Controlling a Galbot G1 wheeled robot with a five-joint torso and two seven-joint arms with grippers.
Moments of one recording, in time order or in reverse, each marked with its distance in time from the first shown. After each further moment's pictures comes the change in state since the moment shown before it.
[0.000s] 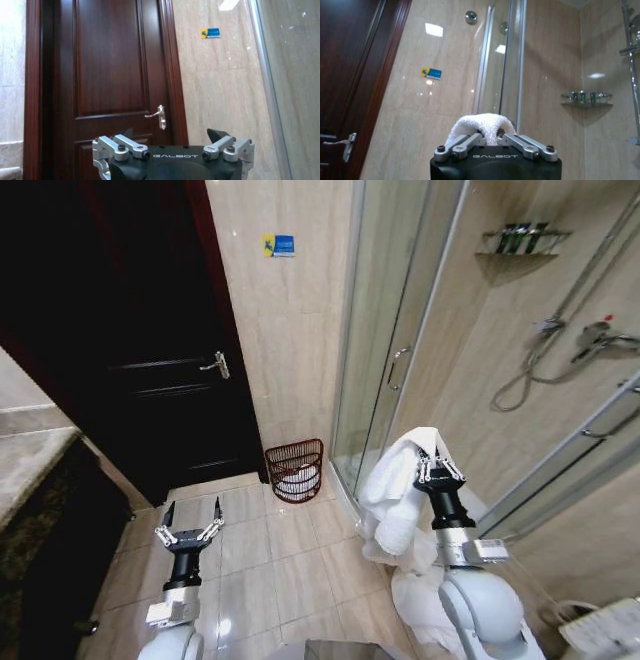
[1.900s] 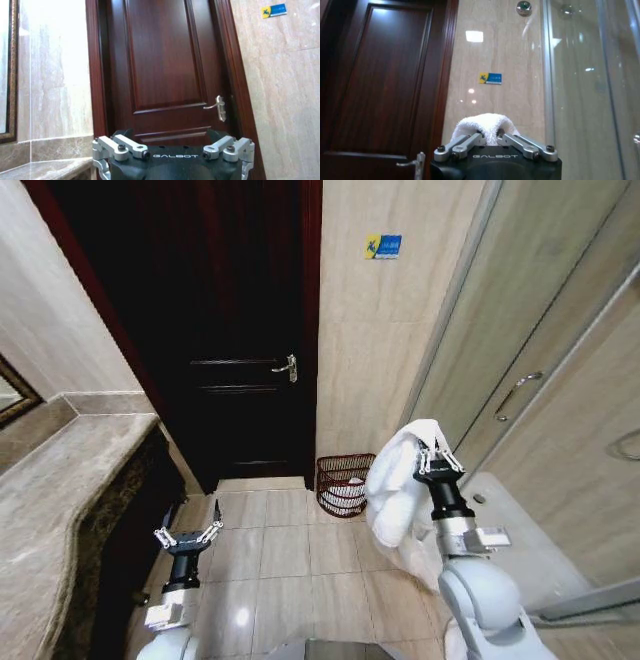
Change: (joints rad) left arm 0.029 0.022 0.003 0.007 0.015 -0.029 -0.011; right arm 0.140 -0.060 -0.007 0.001 0.159 -0.110 0.013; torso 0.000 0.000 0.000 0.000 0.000
